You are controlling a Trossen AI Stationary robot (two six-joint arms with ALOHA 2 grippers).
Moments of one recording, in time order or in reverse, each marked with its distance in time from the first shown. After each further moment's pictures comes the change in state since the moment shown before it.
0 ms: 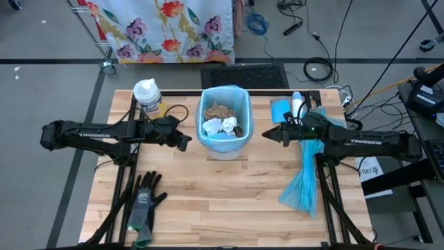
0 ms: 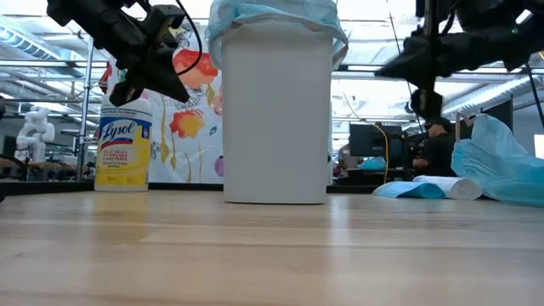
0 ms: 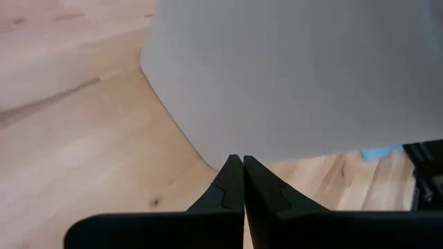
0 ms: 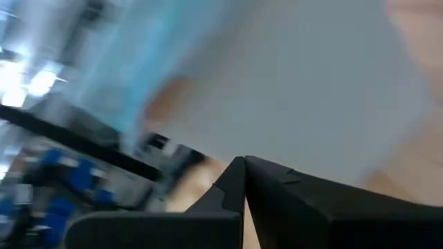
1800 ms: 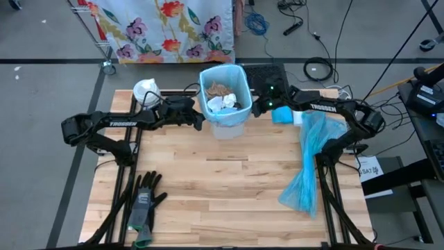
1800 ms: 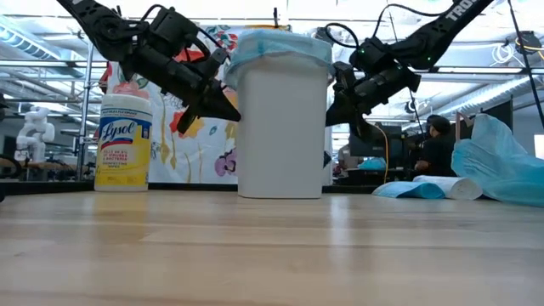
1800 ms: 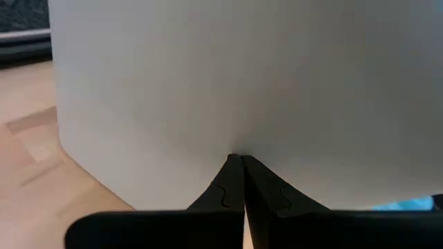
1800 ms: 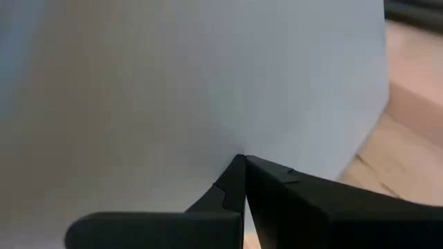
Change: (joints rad) left arm 0.341 0.370 -0.002 0.613 0.250 0.297; right arm -0.389 0.767 0.540 -0.214 -0.311 -0.418
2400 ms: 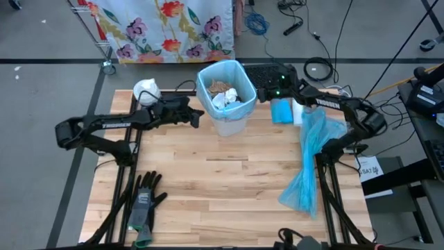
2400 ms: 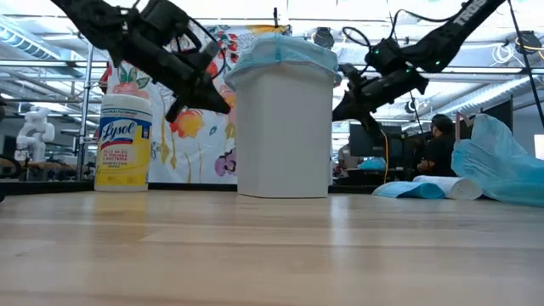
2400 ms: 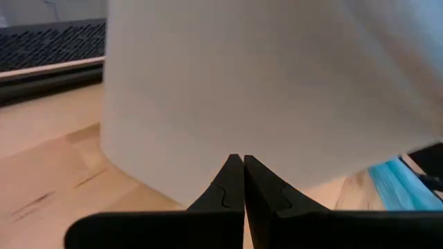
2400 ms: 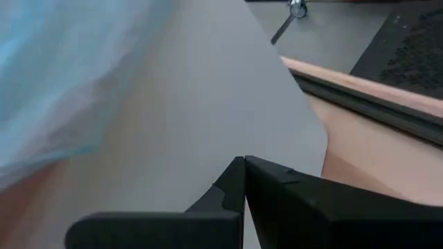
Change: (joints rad) left arm 0.007 -0.101 -0.003 -0.100 -0.112 0.019; right arm -0.178 -0.025 -0.019 0.132 -0.013 0.033
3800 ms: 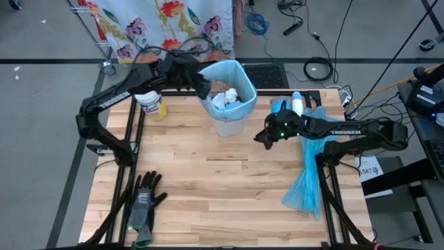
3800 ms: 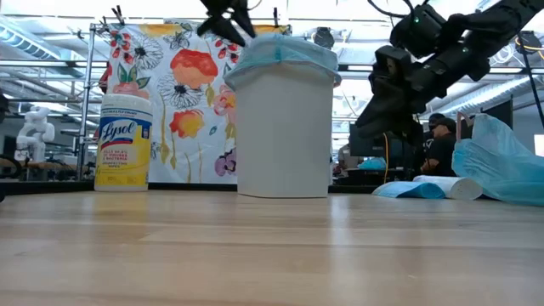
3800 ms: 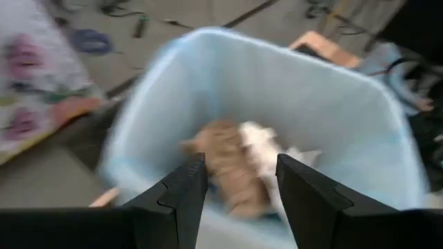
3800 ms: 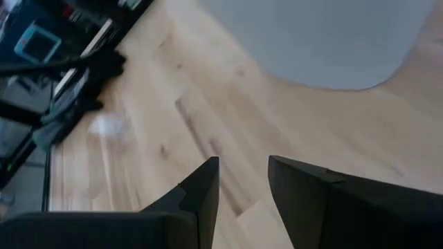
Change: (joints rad) left arm 0.008 0.287 1.088 -0.985 -0.181 0.319; right arm 0.527 -0.354 -0.367 -0.093 0.340 0.106
